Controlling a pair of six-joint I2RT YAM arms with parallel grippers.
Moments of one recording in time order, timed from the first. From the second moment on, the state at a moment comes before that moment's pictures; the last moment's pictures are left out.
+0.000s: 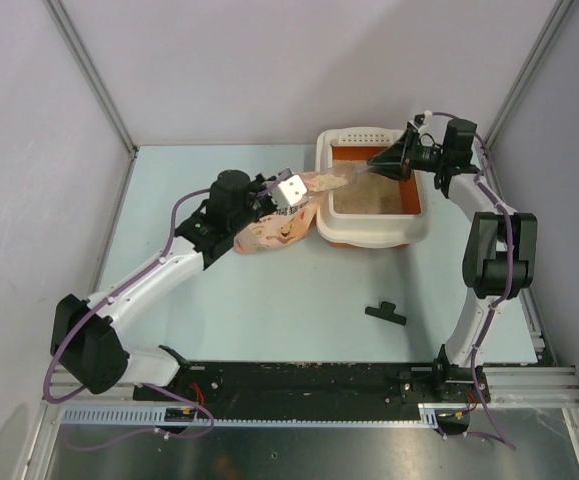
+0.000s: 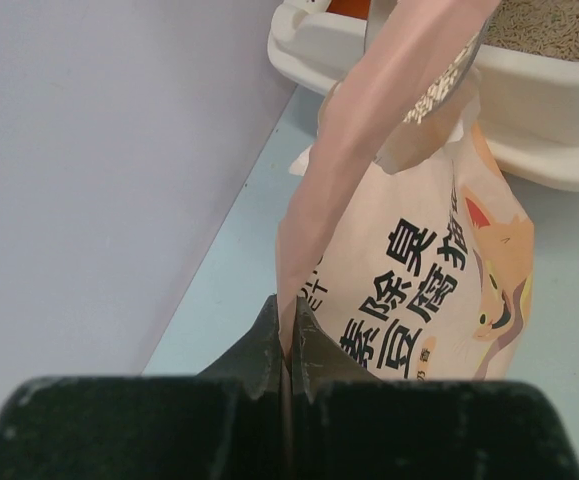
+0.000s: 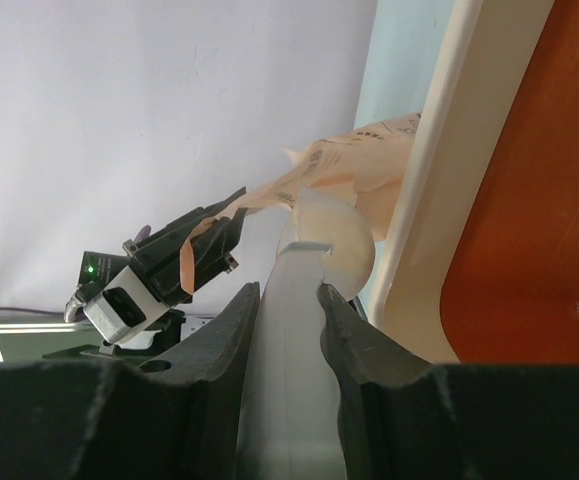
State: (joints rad) left arm -0.61 1.34 1.10 -0.07 -0.05 0.74; right arm -0.02 1.96 1.50 0.19 -1.26 1.10
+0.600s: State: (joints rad) left arm -0.61 1.36 1.12 -0.07 -0.04 0.72; right arm -0.16 1.91 1.49 -0.03 -1.29 0.98
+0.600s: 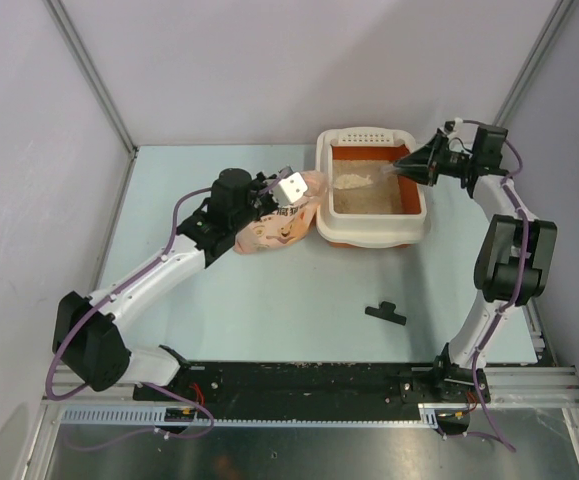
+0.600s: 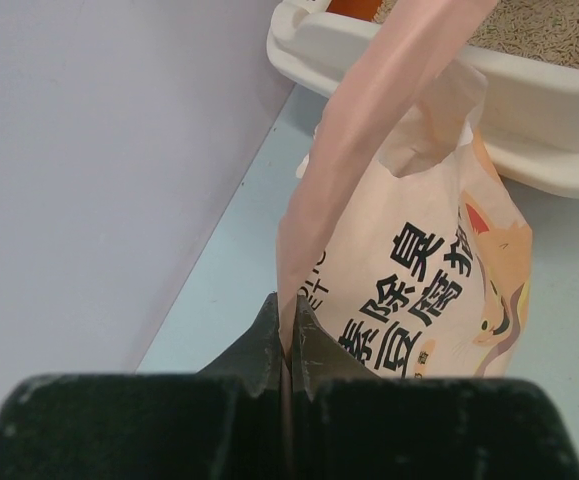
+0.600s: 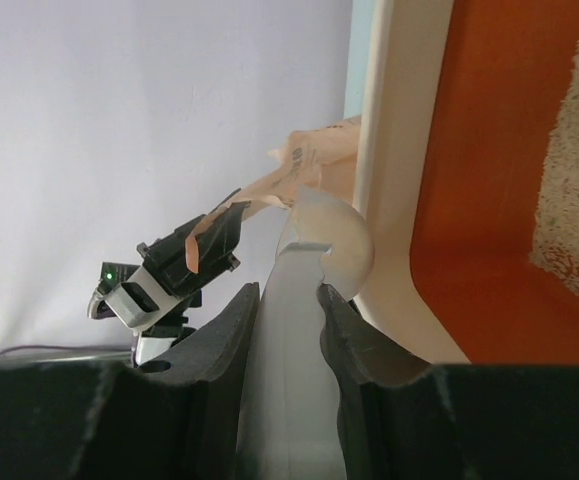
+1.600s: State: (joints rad) left arm -0.59 1.41 1.13 -0.03 0.02 0.69; right arm -0.47 1.62 1.54 -0.53 -0.98 0.44
